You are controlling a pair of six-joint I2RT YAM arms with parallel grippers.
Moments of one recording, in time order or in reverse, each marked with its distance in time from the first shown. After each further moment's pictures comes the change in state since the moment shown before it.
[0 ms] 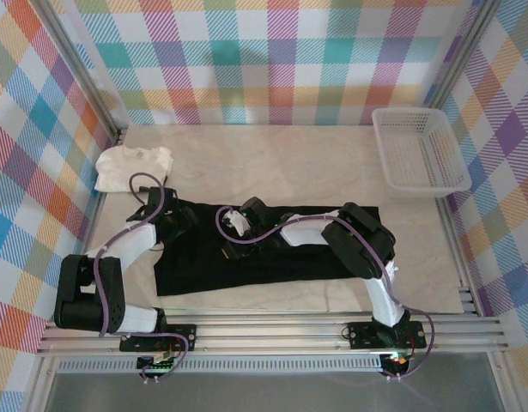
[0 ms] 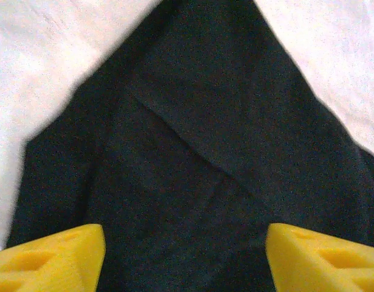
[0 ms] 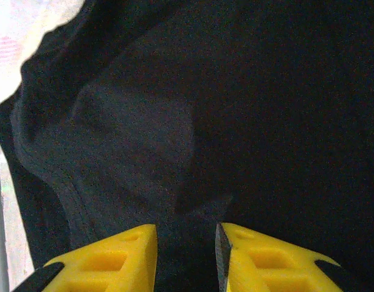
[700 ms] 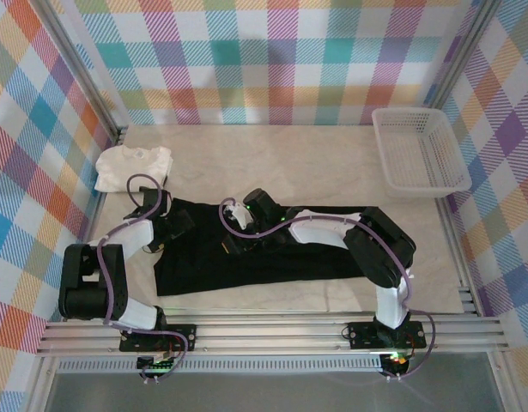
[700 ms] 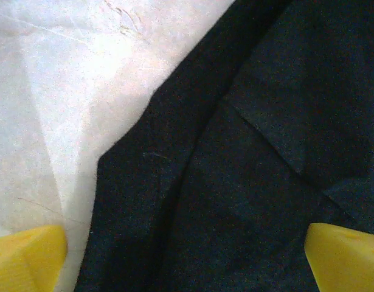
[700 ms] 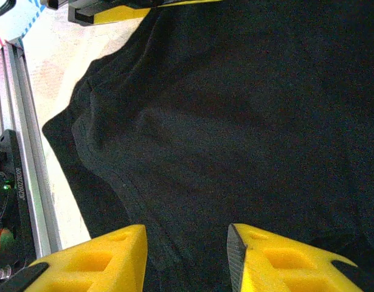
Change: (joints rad) left arm 0.059 0.090 0.002 -0.027 0.013 0.100; right arm -0.003 -0.154 -0.008 -0.108 0.021 -0.005
